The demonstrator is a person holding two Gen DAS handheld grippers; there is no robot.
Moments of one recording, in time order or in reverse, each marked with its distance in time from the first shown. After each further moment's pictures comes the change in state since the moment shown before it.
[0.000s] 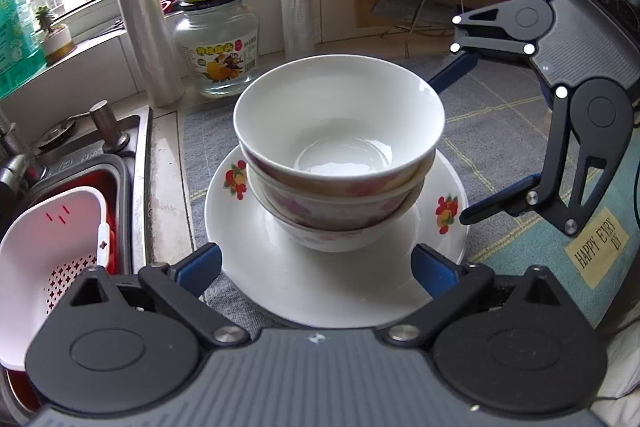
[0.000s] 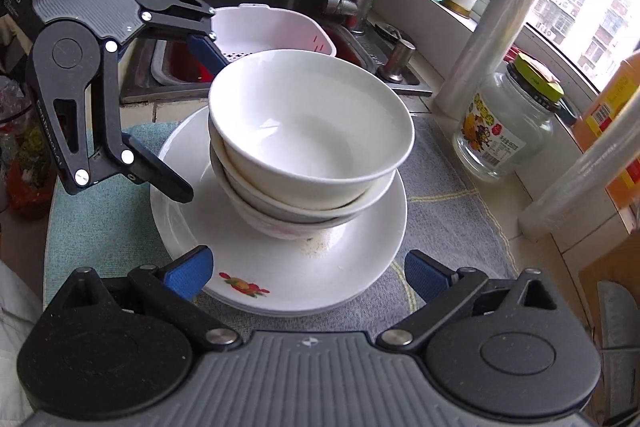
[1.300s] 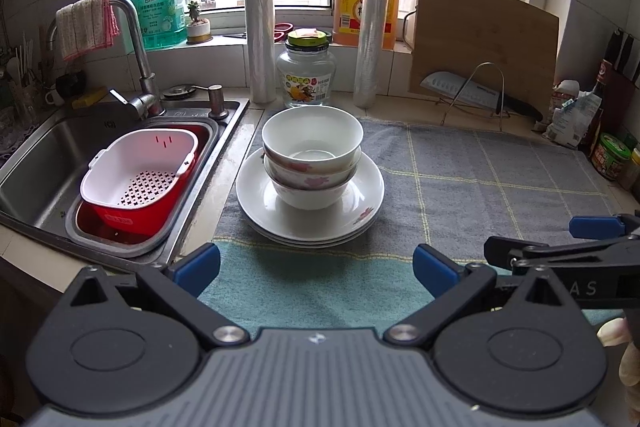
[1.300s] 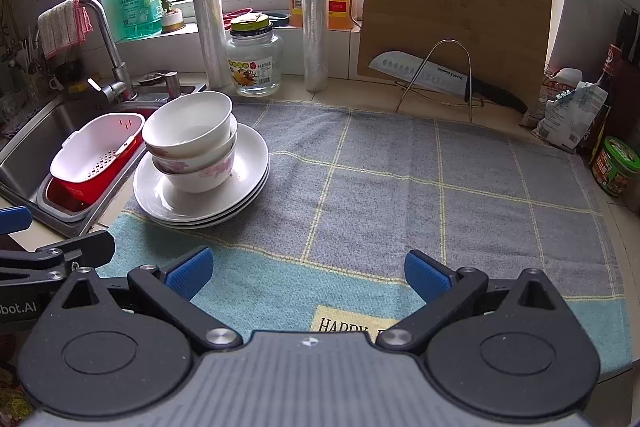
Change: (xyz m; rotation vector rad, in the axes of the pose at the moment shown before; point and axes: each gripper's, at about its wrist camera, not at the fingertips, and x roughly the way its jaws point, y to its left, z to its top) left arm -0.137 -0.114 -0.011 -0.363 -0.068 0.277; right arm -0.157 0.103 -0.058 0.856 -0.034 -0.449
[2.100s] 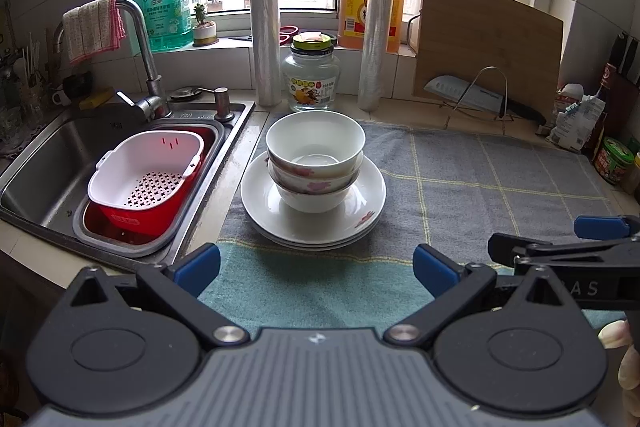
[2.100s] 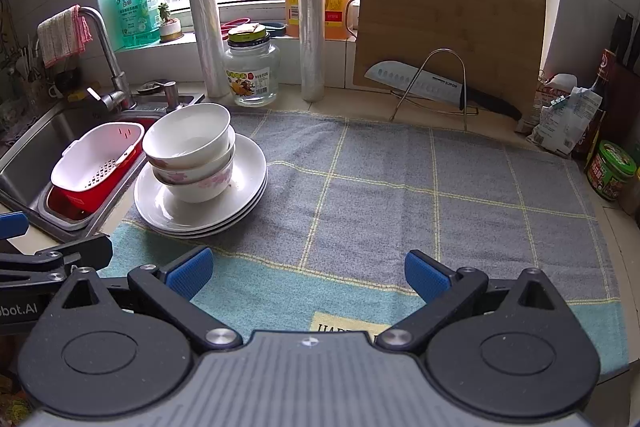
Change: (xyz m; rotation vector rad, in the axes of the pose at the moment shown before) left arm -0.006 -0.002 0.003 -0.007 0.001 0.015; right arm -0.008 -0.001 0.002 0.010 -0.023 -0.010
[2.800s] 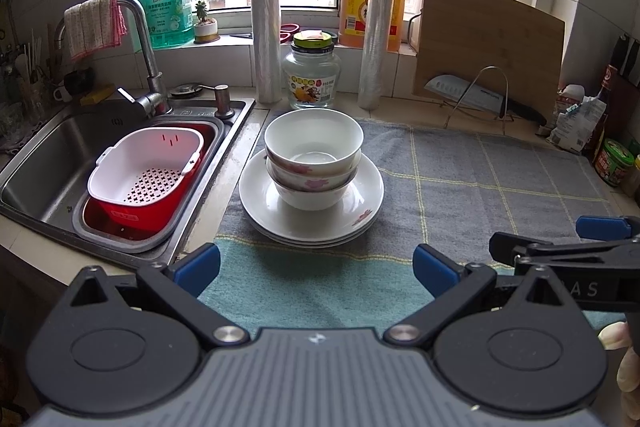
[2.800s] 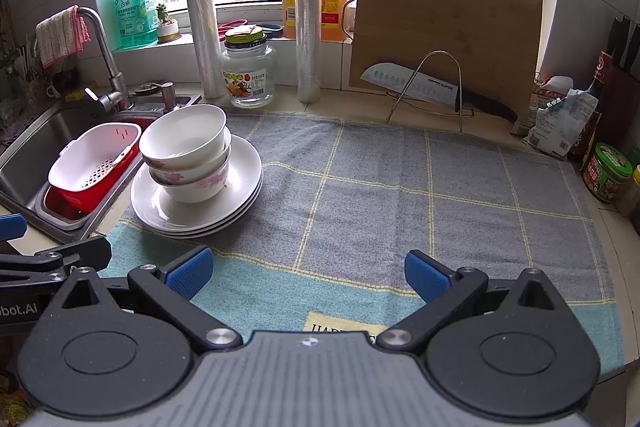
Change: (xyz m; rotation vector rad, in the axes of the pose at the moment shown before) left arm -0.001 -0.003 0.001 -0.009 0.008 0.003; right arm -0.002 0.000 0.000 0.000 -0.002 -0.013
